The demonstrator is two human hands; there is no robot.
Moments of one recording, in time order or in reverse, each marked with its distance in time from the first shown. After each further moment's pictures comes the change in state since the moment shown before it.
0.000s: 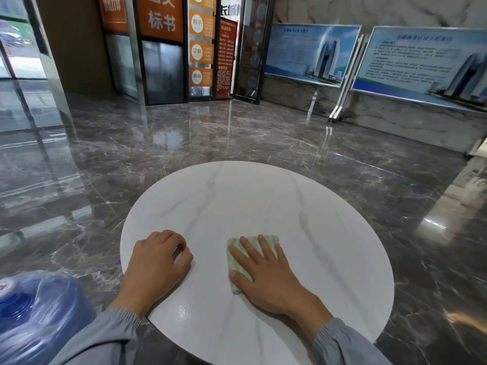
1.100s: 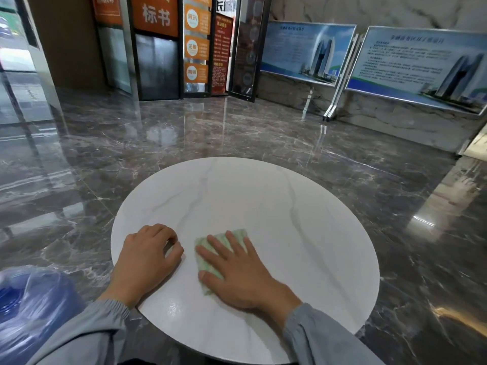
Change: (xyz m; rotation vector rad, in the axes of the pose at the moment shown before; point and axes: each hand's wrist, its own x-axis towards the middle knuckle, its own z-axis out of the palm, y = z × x) left_hand -0.001 -0.001 0.000 -0.008 -0.009 -0.014; right_hand 0.012 -0.031 0.004 -0.026 -0.013 -0.135
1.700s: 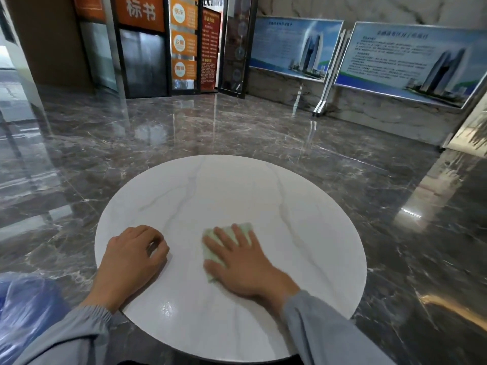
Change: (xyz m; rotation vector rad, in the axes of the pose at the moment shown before) left_hand 0.002 -0.002 -0.002 -0.046 -0.024 -0.028; right_hand 0.001 0.034 -0.006 -0.045 0.028 0.110
